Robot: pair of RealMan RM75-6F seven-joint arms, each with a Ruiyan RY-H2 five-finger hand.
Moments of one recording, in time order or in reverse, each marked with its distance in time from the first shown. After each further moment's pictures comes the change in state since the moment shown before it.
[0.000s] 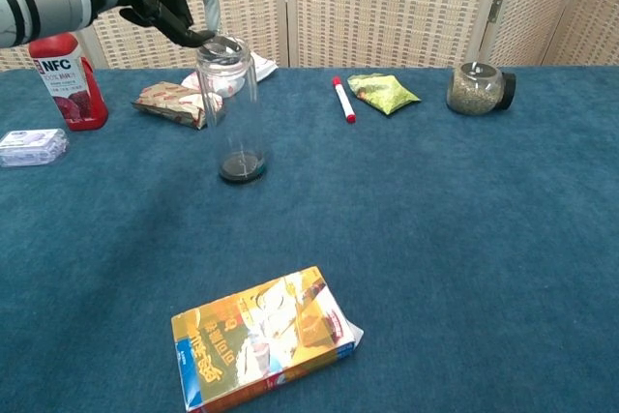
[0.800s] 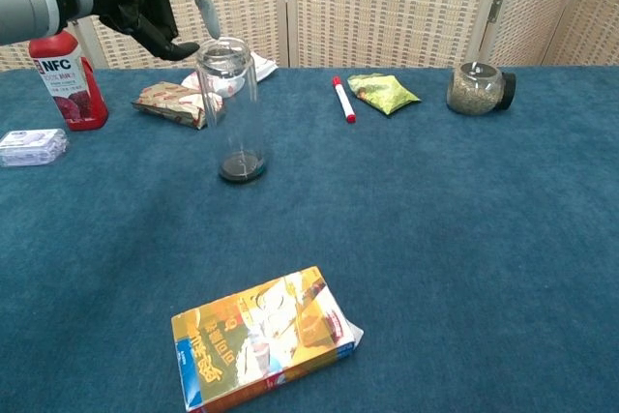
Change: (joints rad) left arm 0.038 0.086 0.055 -0.125 0.057 0.014 0.027; right arm 0.010 -0.007 0.003 0.010 0.004 -0.018 0.003
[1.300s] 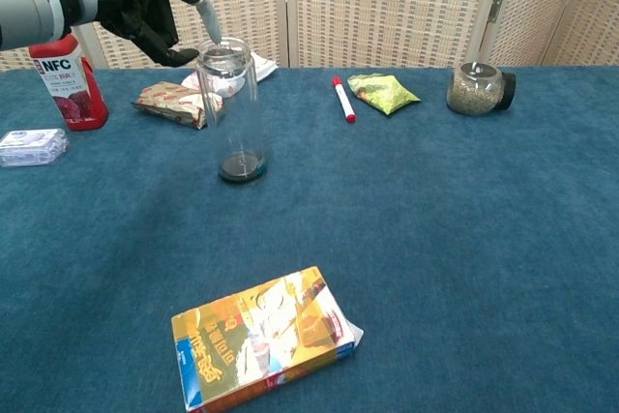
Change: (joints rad) left arm -0.017 -0.009 0.011 0.014 -0.035 -0.002 0.047; right arm -0.003 -0.001 -0.001 0.004 0.003 0.001 0.004
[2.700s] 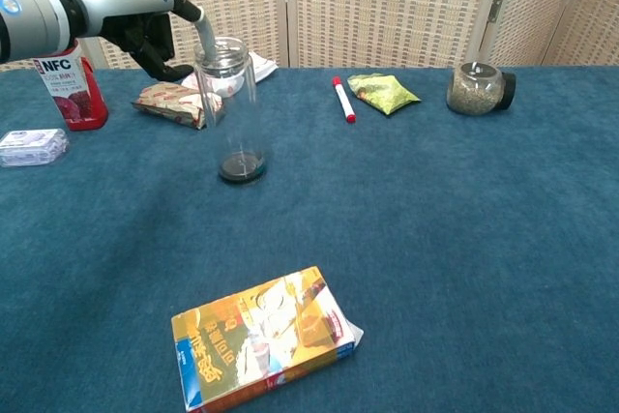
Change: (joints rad) left arm -0.030 -0.013 0.043 0.023 -0.041 0.002 0.102; right arm -0.003 -0.002 -0.002 0.008 0.000 0.001 0.006
